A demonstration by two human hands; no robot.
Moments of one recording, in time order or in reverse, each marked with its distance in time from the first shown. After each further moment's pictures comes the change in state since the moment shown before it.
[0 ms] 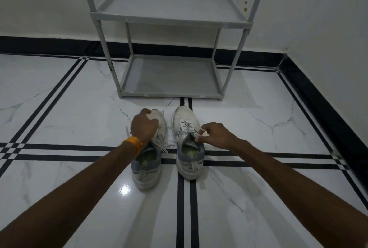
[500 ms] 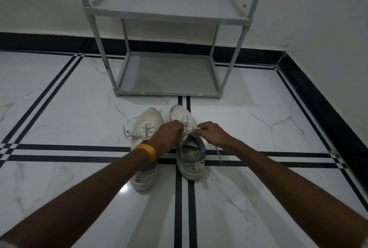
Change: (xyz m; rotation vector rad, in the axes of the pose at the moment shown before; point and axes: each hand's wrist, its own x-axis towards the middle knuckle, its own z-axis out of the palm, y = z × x) left_hand -0.023 0.010 0.051 0.490 -0.378 0.732; right_hand 0.006 -0.011 0.006 0.178 -0.019 0.110
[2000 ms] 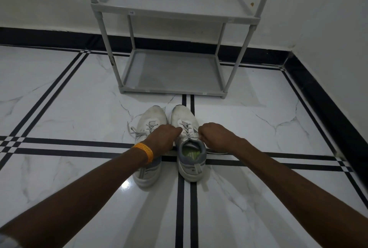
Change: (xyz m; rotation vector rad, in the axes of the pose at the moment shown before) left_hand -0.016 -0.016 -0.005 0.320 -0.110 0.084; right_hand -0.005 0.000 0.001 -0.737 -0.045 -0.290
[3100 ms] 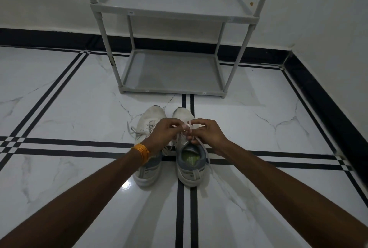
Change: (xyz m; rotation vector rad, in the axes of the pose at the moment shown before) left_hand -0.001 0.011 -0.008 -1.180 0.193 -0.295; right_hand 0.001 -0.025 0.009 1.399 0.186 0.351
